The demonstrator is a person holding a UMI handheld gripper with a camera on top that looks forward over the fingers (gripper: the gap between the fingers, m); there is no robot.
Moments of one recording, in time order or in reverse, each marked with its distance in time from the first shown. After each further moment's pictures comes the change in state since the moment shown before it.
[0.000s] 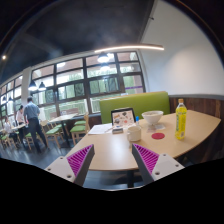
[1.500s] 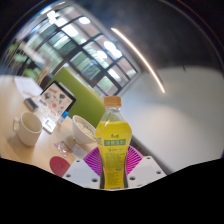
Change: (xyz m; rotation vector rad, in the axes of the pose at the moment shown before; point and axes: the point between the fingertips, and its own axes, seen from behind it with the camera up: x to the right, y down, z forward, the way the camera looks) arm 0.325 -0.114 0.232 0.011 0.532 -0.832
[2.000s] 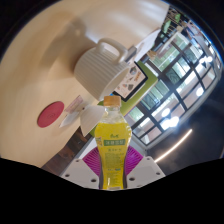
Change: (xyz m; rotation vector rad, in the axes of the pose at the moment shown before) arm -0.085 -0.065 0.008 0.093 -0.003 -1.586
